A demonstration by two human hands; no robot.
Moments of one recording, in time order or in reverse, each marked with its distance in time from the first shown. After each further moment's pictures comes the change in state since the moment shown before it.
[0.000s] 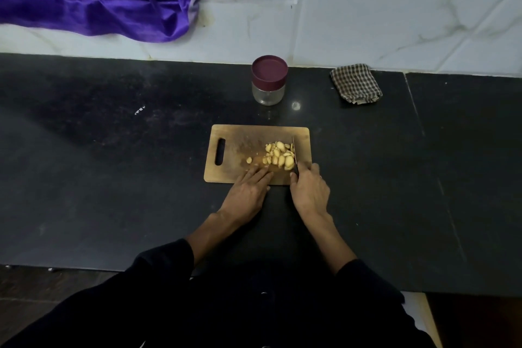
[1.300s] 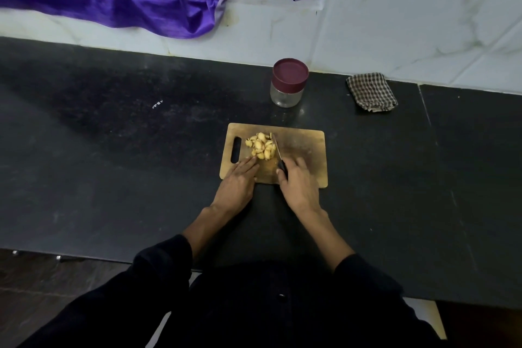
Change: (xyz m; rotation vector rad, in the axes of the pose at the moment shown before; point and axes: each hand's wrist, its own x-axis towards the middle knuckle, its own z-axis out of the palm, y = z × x) left_hand -0.015 -0.048 -0.013 -0.124 0.172 -0.085; right_hand -0.003 -0.045 0.012 0.059 -0.037 -0.252
